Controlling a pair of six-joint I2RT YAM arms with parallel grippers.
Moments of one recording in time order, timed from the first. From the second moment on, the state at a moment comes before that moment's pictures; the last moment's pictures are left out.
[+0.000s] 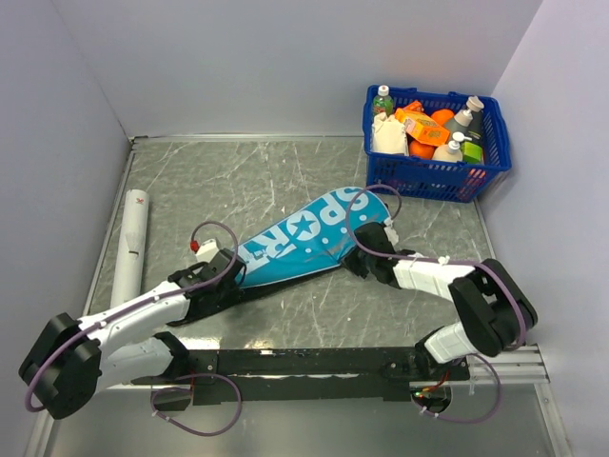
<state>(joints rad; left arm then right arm) -0.70 1.07 0.49 -0.49 -0.33 -1.06 0.54 1.45 0.58 0.00 0.10 1.19</state>
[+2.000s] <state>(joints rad) -0.53 1.31 0.68 -0.01 0.09 -0.75 0.12 1.23 0.75 -0.63 0.16 0.84</state>
